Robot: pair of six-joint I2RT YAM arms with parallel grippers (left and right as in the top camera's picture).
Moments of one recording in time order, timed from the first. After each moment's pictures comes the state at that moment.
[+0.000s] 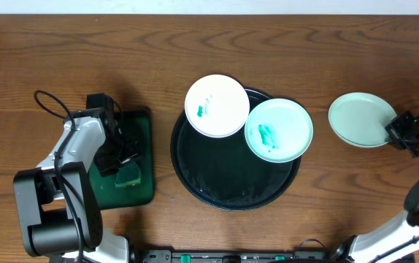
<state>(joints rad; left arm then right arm) 0.15 1.71 0.97 -0.89 0.08 -0.33 -0.57 1.92 1.31 -0.87 -0.18 0.38</state>
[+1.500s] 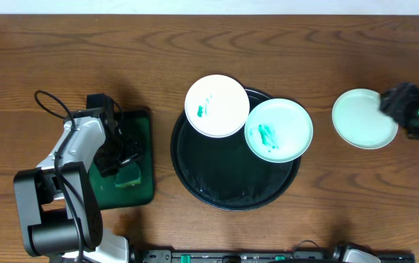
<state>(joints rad) 0.15 1.71 0.97 -0.90 0.08 -0.33 -0.28 1.27 1.43 -1.11 -0.22 0.34</state>
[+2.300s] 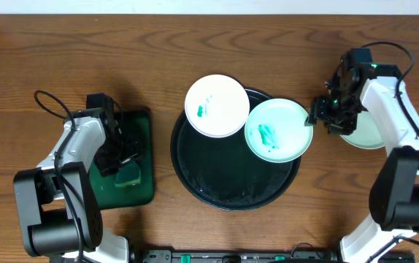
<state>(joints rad) 0.15 1.71 0.97 -0.89 0.09 -0.33 -0.02 1.87 1.42 -1.11 -0.21 0.24</state>
